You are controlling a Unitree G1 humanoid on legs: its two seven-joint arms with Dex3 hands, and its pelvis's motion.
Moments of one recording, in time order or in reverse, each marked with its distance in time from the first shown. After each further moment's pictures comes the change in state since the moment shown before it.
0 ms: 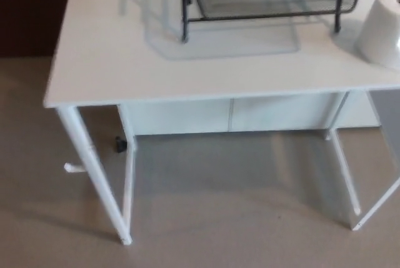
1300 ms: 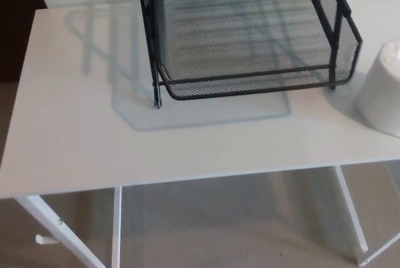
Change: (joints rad) left_arm 0.016 -0.014 0.005 0.010 -0.001 0.000 0.000; right_arm -0.008 -0.010 0.009 -0.002 -0.010 0.008 0.003
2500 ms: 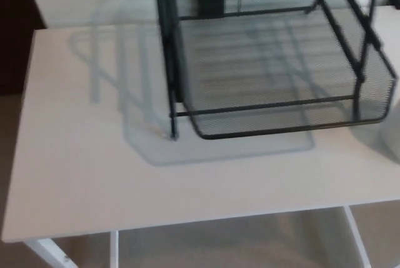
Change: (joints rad) left_arm 0.020 0.010 0.025 0.022 -0.001 -0.001 -0.002; right_arm -0.011 0.018 0.024 -0.006 -0.012 0.011 -0.001
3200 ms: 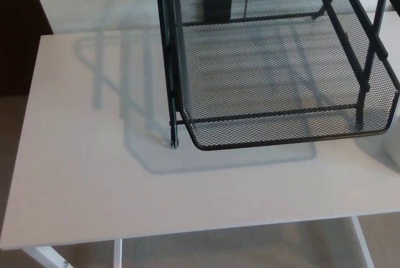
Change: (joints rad) left_arm 0.003 0.002 0.002 0.005 0.000 0.000 0.000; right_arm -0.010 0.010 0.003 0.012 -0.001 0.000 0.000
